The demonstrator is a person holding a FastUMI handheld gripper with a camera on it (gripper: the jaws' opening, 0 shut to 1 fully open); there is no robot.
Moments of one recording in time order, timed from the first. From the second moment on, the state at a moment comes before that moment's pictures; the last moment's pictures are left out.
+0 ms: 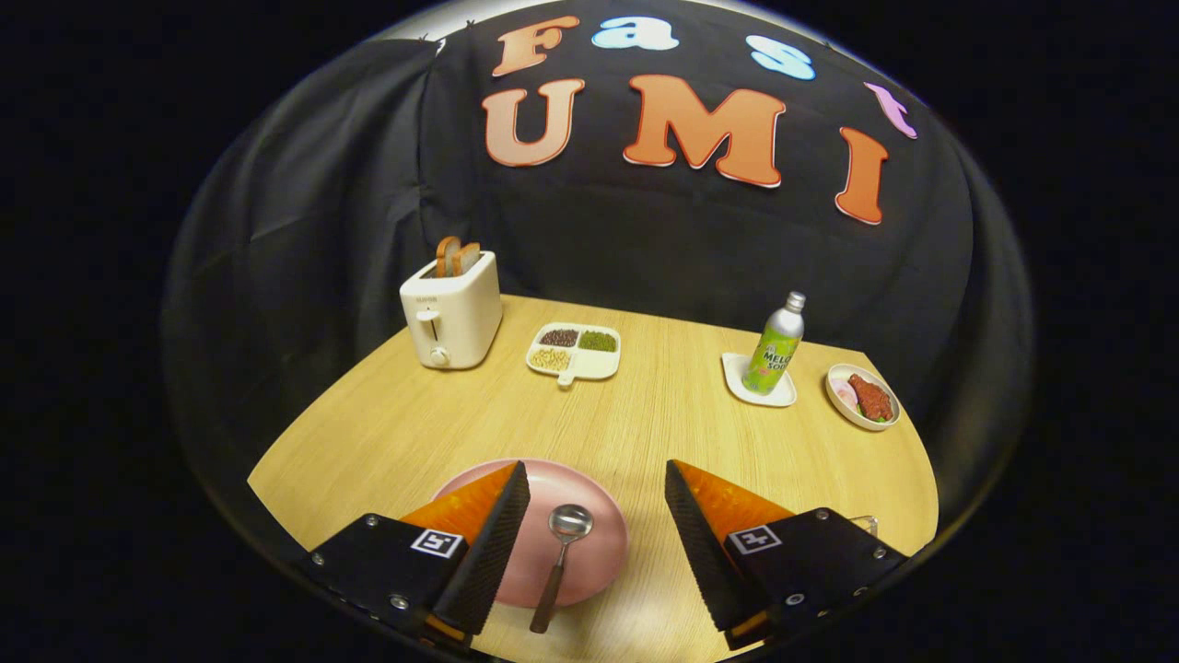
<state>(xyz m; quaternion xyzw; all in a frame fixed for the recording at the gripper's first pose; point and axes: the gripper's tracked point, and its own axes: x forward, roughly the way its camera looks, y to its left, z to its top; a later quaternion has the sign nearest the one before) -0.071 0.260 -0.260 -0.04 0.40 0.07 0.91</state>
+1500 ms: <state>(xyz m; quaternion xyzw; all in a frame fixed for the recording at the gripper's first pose) -0.149 0.284 -0.391 -0.03 0.63 0.09 0.77</state>
